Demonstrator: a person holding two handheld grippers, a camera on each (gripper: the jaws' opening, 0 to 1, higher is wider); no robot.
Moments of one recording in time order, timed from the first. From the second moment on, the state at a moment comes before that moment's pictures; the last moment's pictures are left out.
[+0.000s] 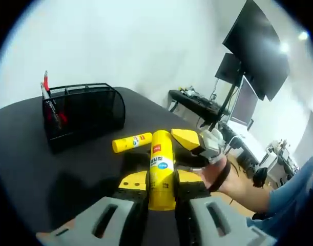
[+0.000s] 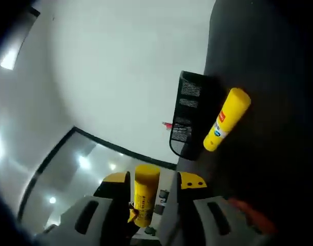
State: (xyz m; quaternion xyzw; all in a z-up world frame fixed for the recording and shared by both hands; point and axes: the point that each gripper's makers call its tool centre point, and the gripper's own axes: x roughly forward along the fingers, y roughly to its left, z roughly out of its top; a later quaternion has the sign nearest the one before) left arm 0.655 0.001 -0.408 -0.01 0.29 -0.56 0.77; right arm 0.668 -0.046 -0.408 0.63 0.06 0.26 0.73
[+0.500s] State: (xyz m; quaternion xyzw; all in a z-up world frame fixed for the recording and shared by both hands) left arm 0.649 -0.003 -0.416 -0.01 0.29 -0.57 0.77; right arm 0.676 -0.042 -0.410 0.65 0.07 0.26 0.71
